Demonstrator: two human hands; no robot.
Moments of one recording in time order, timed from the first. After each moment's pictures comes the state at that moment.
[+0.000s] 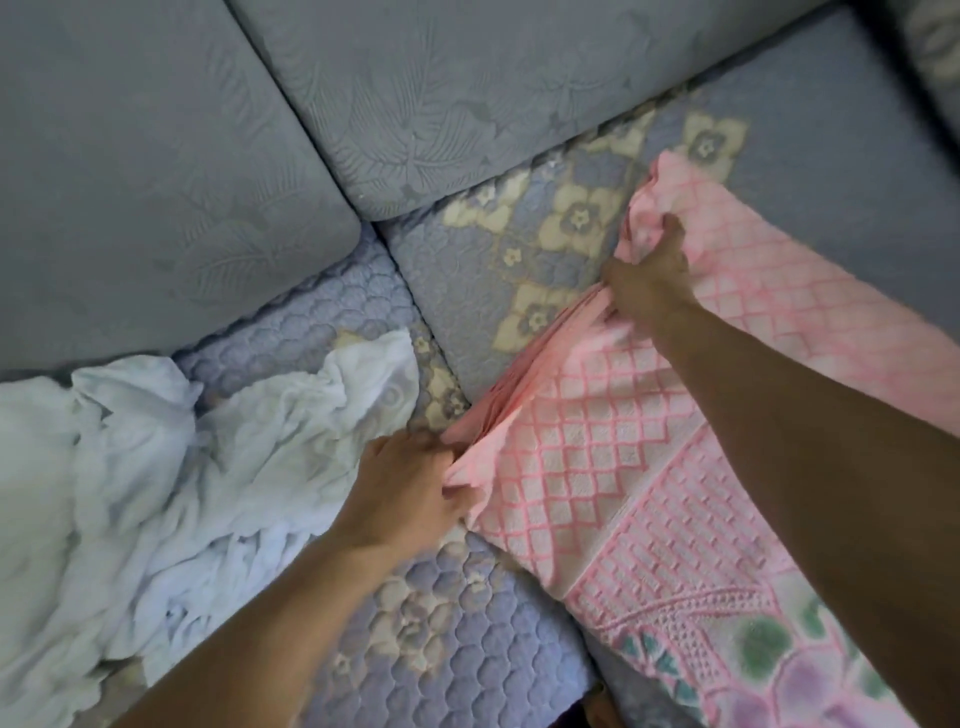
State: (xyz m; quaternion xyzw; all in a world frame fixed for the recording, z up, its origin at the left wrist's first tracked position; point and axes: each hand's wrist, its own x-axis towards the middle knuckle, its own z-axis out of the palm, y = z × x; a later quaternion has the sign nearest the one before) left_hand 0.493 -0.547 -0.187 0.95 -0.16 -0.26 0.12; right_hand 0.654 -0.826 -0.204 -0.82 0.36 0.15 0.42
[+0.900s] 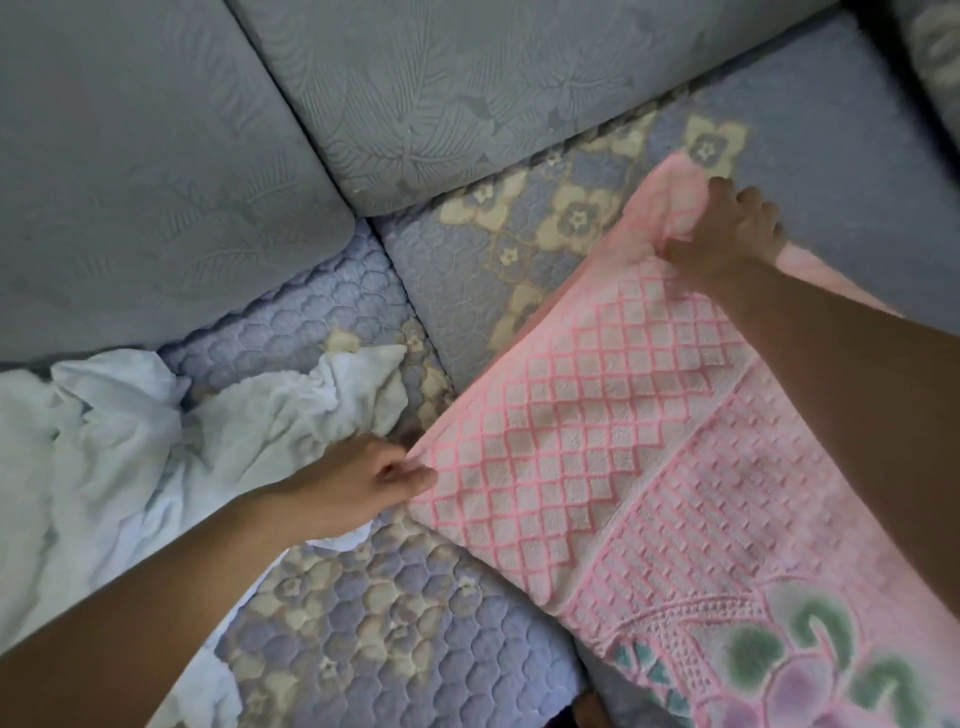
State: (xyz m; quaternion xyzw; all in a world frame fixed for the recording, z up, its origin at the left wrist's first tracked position) left_hand 0.519 -0.495 -0.200 0.83 -0.09 -0.45 0.33; right_hand 0.693 -0.899 -0.205 -0.97 0.22 0.12 0.01
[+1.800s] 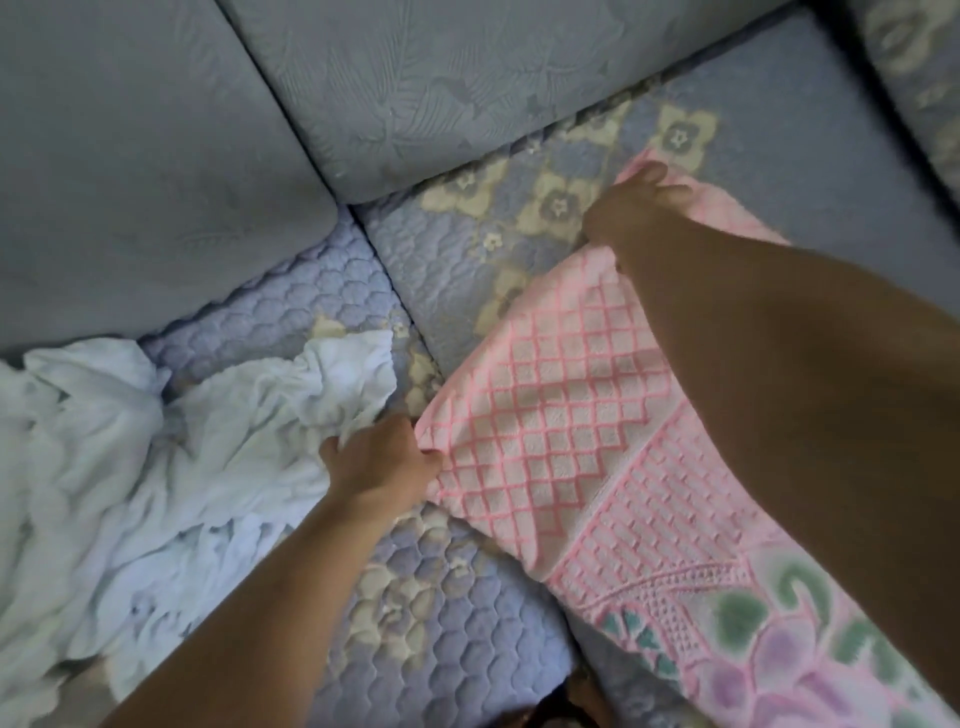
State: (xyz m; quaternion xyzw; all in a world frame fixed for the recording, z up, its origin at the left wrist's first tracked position) left_hand 0.506 -0.565 -0.195 0.92 0.08 -0.38 0.06; right_hand 0.730 -0.835 -0.250 -0.90 0.37 0.18 0.10
